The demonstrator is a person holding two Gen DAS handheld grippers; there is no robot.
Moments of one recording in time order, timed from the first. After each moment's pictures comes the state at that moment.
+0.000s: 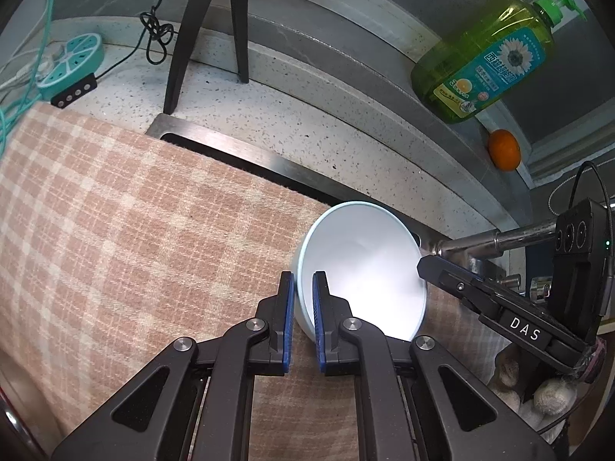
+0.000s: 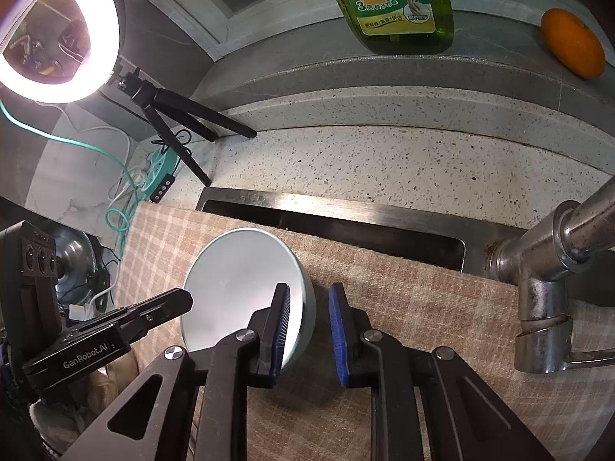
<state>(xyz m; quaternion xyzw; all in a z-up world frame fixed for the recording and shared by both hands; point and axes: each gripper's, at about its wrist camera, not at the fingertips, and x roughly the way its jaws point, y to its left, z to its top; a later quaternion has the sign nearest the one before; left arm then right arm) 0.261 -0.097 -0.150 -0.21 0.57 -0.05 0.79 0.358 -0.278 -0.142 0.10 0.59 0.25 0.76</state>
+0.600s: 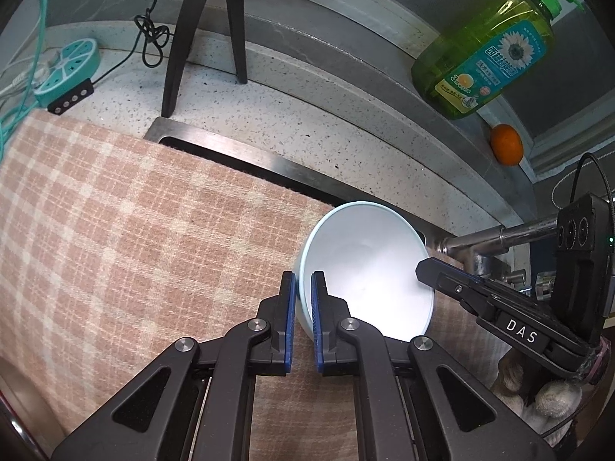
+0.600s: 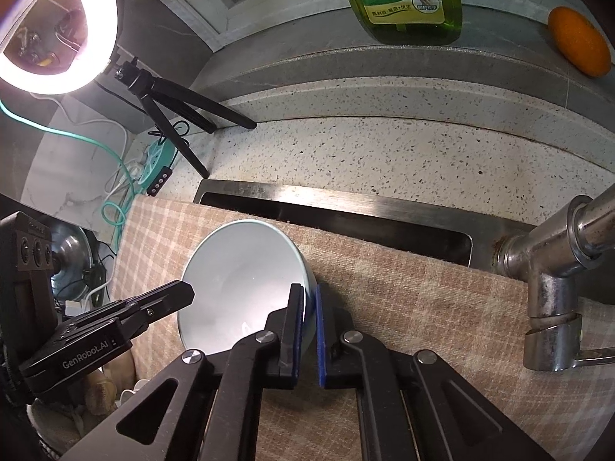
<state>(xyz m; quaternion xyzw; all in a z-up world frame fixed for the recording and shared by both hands) 0.265 -0.096 -0.155 -0.20 0.57 -0.05 0.79 0.357 -0.270 -0.148 0.09 0.59 0.25 0.76</state>
